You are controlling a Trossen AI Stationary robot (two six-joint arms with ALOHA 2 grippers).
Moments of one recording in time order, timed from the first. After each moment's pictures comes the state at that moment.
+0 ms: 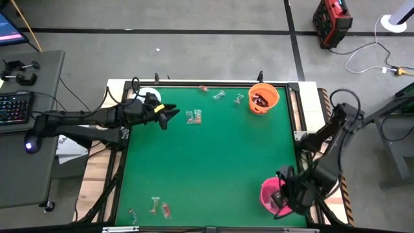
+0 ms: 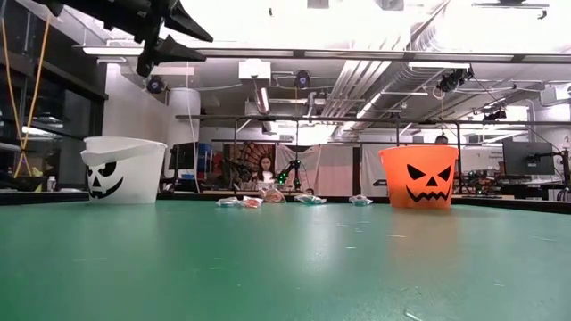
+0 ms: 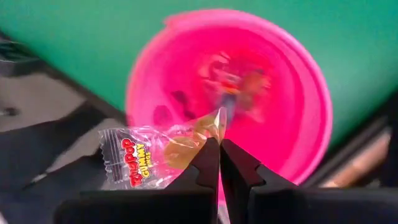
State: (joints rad) left arm 0.12 0.82 0.63 -0.06 -0.30 -0.55; right arm 0.96 1.44 1.29 -1.19 0.06 1.96
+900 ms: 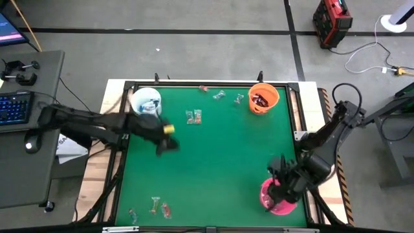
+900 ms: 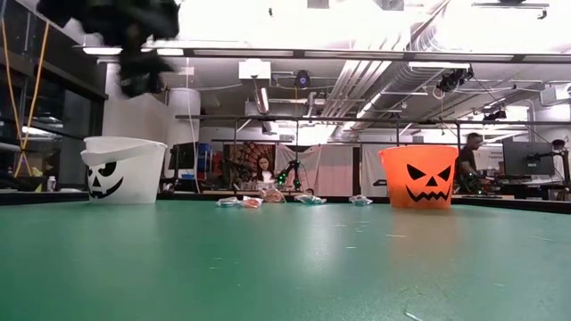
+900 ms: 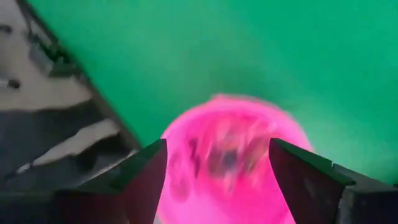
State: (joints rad) left arm -0.07 0.96 0.63 -0.23 0.20 -0.72; right arm 0.83 1.39 1.29 -1.16 0.16 1.54
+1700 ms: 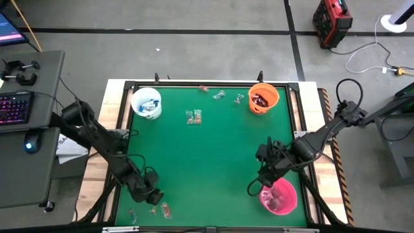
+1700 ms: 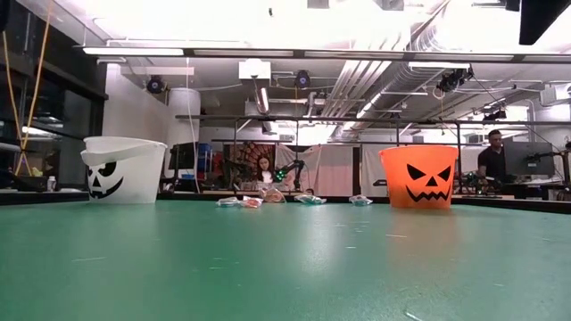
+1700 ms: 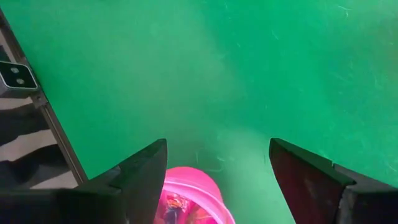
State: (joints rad) left arm -0.87 1.45 0.64 -0.16 0.06 -1.98; right arm 0.60 1.38 1.29 -1.19 0.20 1.07
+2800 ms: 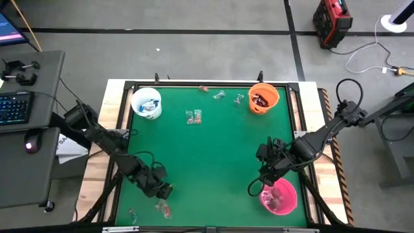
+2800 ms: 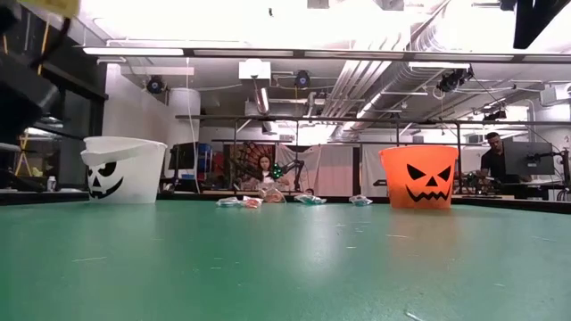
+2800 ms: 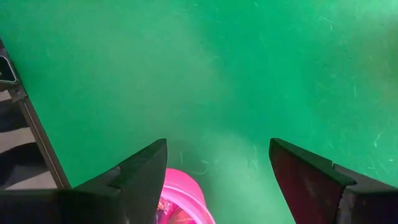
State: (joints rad) left arm -0.76 1.52 0.65 -0.13 0.02 -1.90; right arm 0.60 1.38 1.29 -1.22 0.23 1.02
